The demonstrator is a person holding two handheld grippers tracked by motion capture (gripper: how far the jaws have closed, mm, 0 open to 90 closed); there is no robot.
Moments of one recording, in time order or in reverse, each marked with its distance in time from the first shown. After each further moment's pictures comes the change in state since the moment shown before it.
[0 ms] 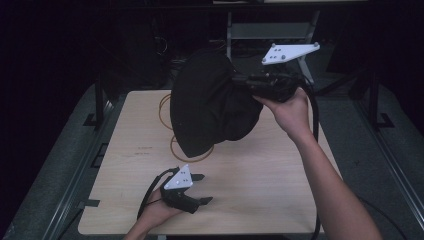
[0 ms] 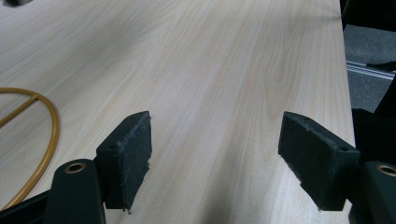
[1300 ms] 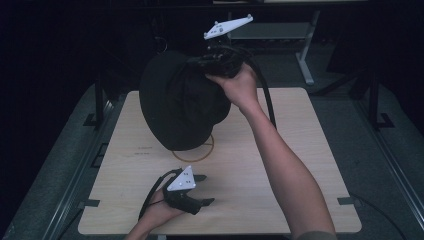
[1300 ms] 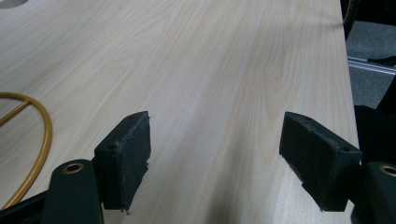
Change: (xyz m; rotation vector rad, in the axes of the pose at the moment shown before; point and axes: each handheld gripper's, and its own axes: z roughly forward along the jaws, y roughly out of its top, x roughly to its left) left arm -0.003 0.000 0.007 0.008 -0.005 0.031; right arm 0.000 0.058 0.104 0.049 0.052 0.021
